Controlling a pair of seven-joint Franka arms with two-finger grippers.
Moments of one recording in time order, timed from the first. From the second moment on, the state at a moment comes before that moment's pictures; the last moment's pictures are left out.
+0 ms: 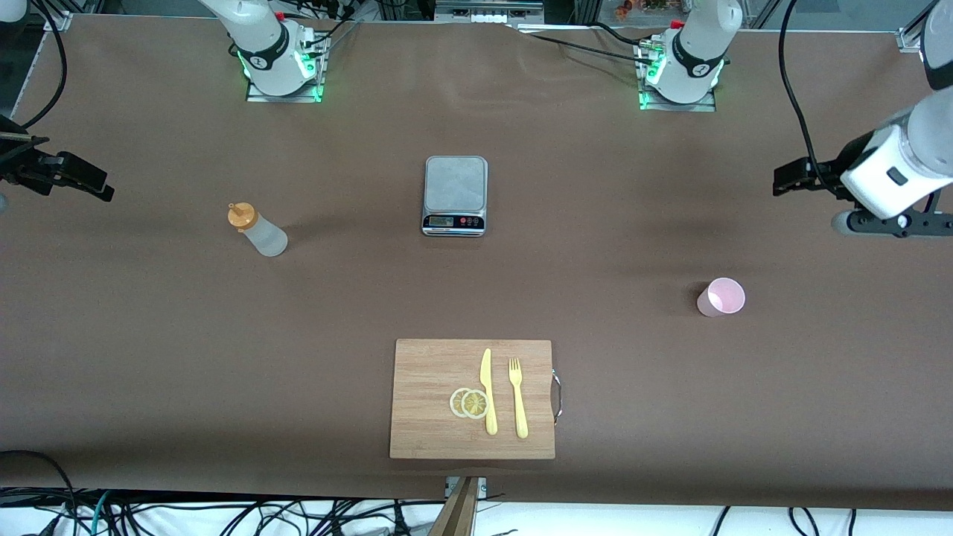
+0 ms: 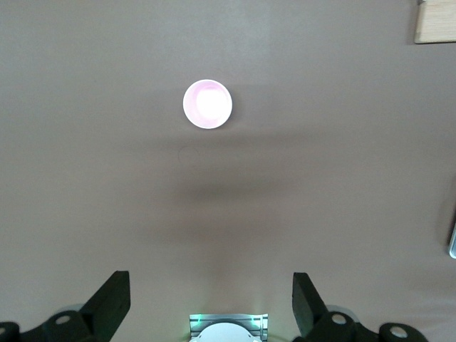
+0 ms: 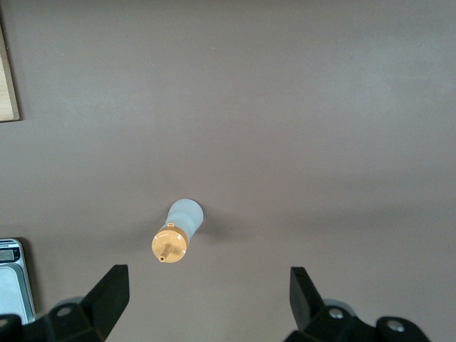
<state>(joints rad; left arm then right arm) 0.07 0.17 -0.12 -1.49 0.01 1.40 -0.04 -0.02 0.01 -0.06 -1.67 0.00 1.67 0.01</state>
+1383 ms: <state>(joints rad) 0.12 0.51 -0.08 -1.72 0.10 2.07 0.07 -0.02 0.01 -0.06 -1.67 0.00 1.66 0.01</state>
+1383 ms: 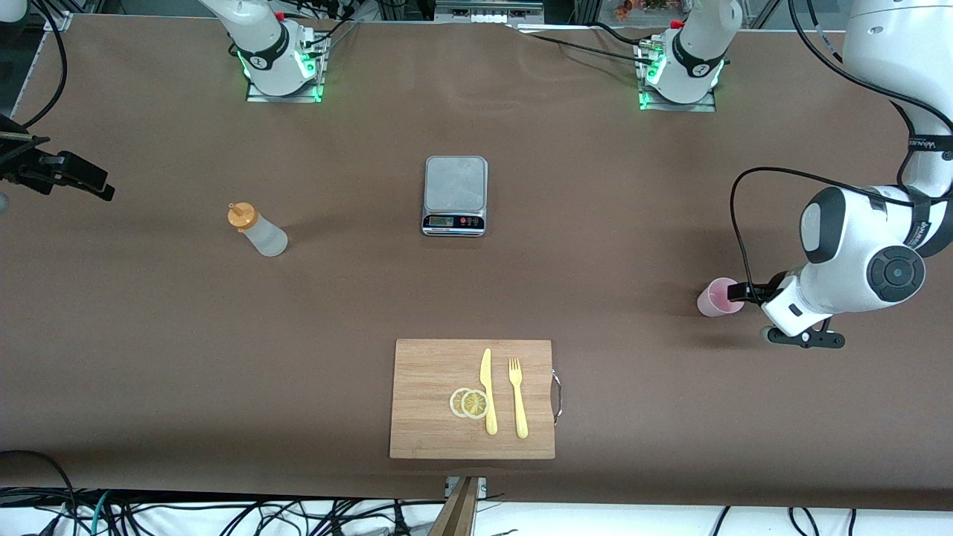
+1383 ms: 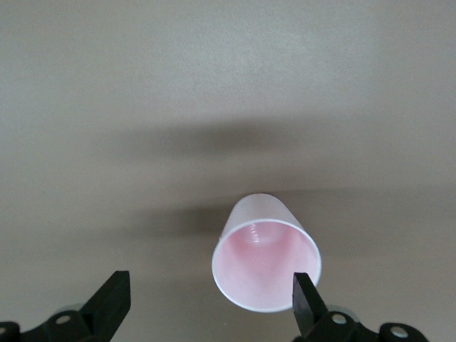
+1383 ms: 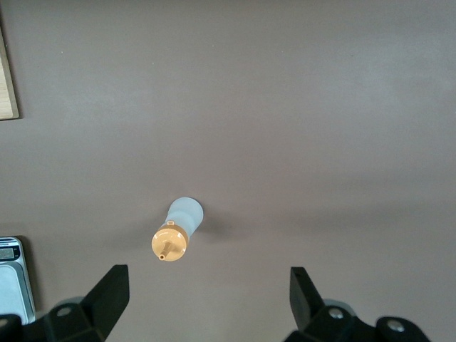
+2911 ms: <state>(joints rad) 0.12 0.53 -0.08 -1.80 0.09 2.19 0.12 -0.02 0.01 -0.06 -1.67 0.00 1.66 0.01</state>
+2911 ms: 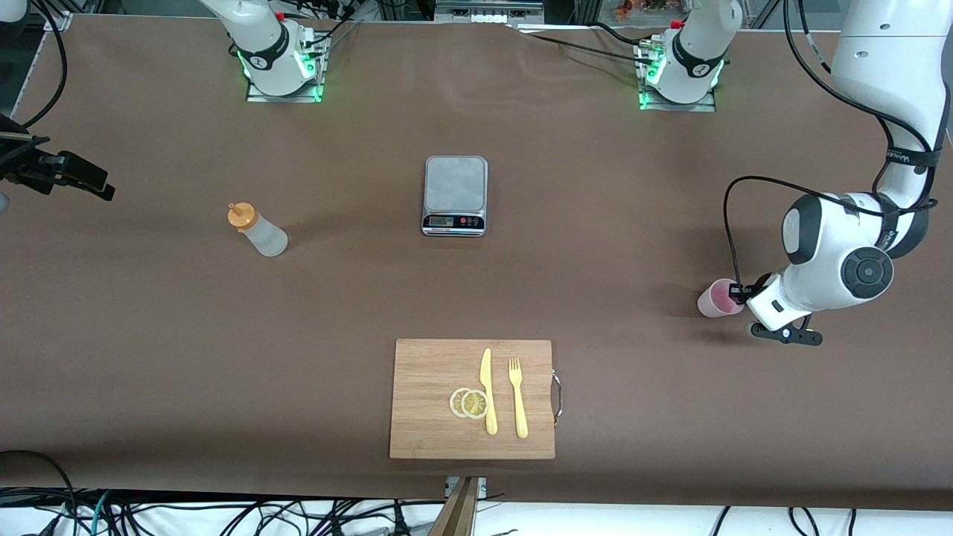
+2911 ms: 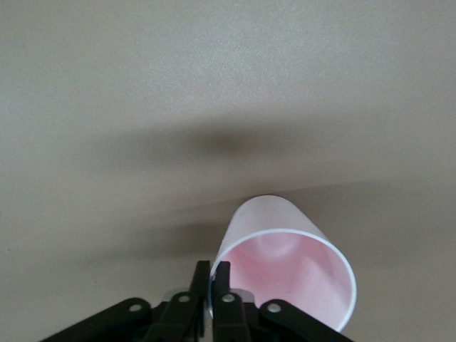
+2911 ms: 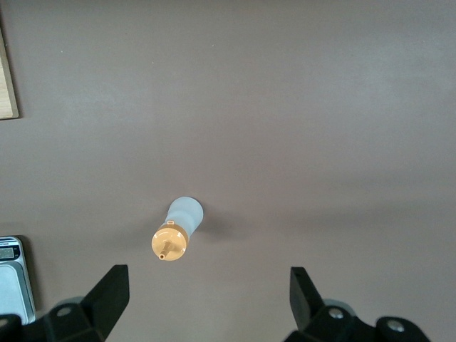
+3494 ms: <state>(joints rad) -0.11 0.49 -0.10 -1.75 -0.02 2.14 -0.04 -0.02 0.01 -0.06 -1.67 0.00 1.66 0.01</state>
